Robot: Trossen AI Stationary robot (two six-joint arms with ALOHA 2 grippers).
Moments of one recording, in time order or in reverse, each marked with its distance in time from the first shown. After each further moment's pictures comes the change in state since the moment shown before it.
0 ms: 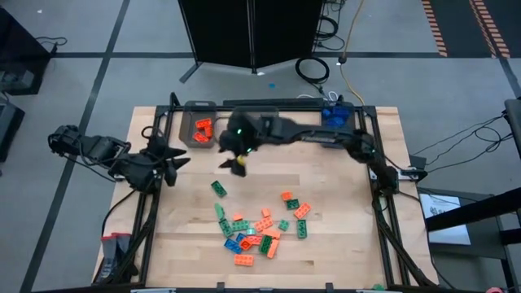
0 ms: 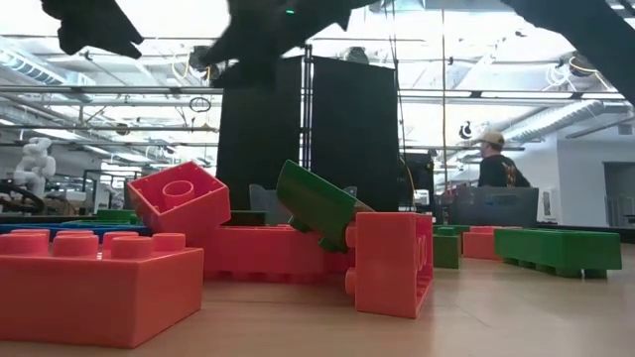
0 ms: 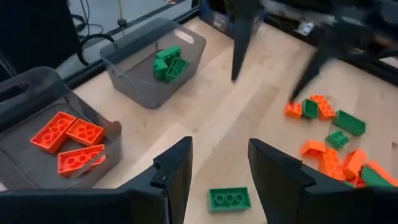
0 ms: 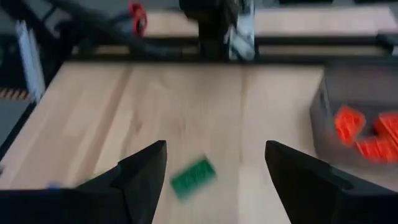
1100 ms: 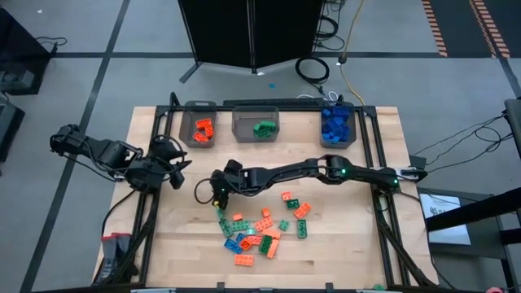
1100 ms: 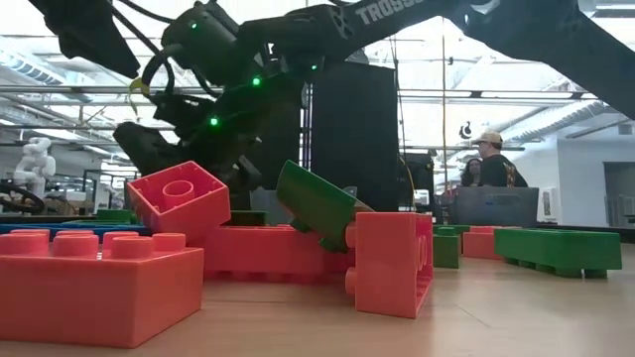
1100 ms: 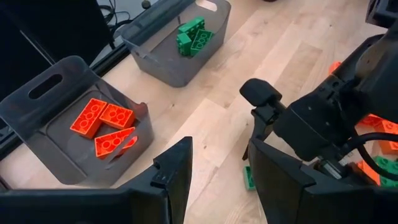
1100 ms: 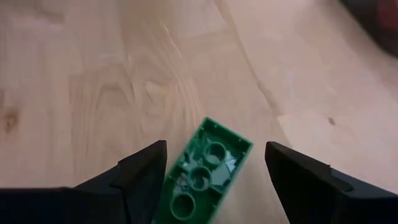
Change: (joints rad) left arm 0.001 0.095 -0.001 -0.104 -0.011 -0.001; right arm 0.204 0.353 0.001 0.214 0.540 0.365
